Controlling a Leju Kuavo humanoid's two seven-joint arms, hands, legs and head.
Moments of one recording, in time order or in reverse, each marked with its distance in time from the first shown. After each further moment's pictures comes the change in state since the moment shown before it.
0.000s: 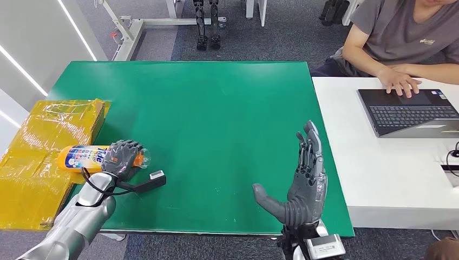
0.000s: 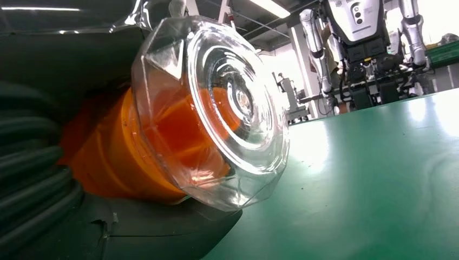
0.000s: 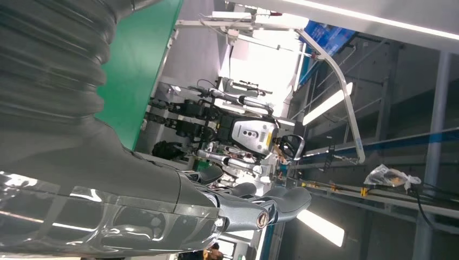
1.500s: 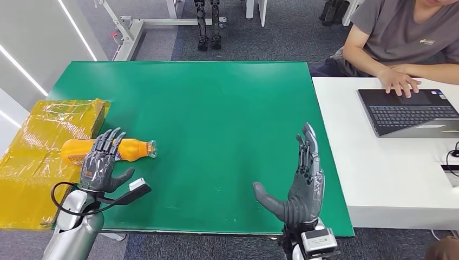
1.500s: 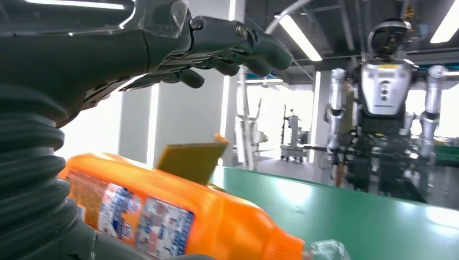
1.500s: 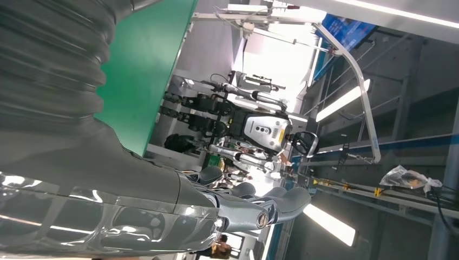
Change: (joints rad) left arm 0.275 -0.042 0.330 -0.419 0.175 0.025 -0.278; right arm 0.004 -0.003 -0.020 0.046 0.013 -0.031 0.000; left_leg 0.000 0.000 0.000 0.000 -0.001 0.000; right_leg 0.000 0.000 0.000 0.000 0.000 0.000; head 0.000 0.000
